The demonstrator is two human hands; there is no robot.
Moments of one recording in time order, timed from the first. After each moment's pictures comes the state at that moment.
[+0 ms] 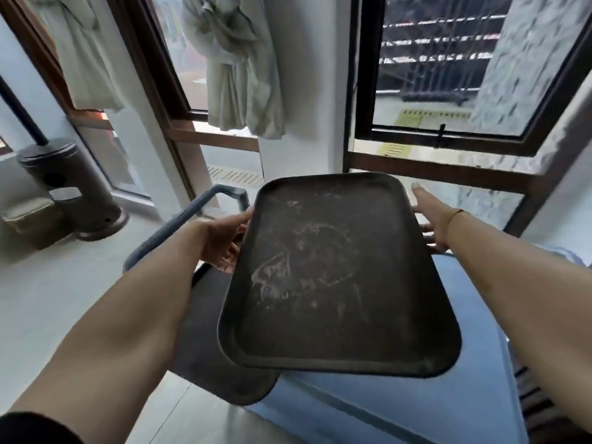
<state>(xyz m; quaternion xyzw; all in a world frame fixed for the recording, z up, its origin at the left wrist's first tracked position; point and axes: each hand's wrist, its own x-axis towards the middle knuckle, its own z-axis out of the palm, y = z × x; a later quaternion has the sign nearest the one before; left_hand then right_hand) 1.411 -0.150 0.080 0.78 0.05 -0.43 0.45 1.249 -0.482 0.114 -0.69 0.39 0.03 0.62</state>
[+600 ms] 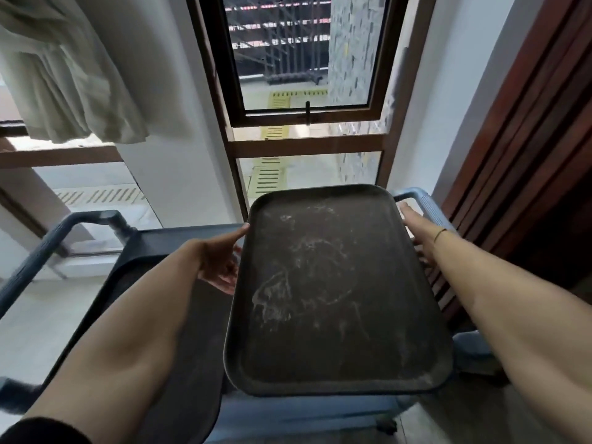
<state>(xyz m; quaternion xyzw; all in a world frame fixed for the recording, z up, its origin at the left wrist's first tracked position) 1.404 -0.307 0.008 0.73 -0.08 -0.59 0.33 1.121 -0.549 0.064 -0.58 0.56 -0.06 0.59</state>
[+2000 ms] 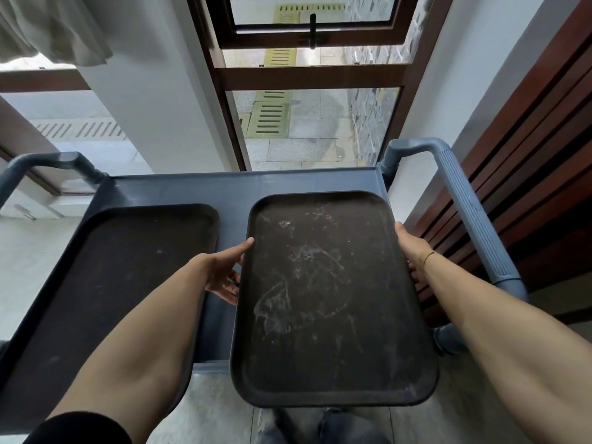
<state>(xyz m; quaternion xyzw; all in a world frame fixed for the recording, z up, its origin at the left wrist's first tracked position) 1.373 -0.322 -0.120 0.73 0.05 -0.62 0.28 1.112 -0.606 -0.112 -0.54 0.64 0.00 0.54</state>
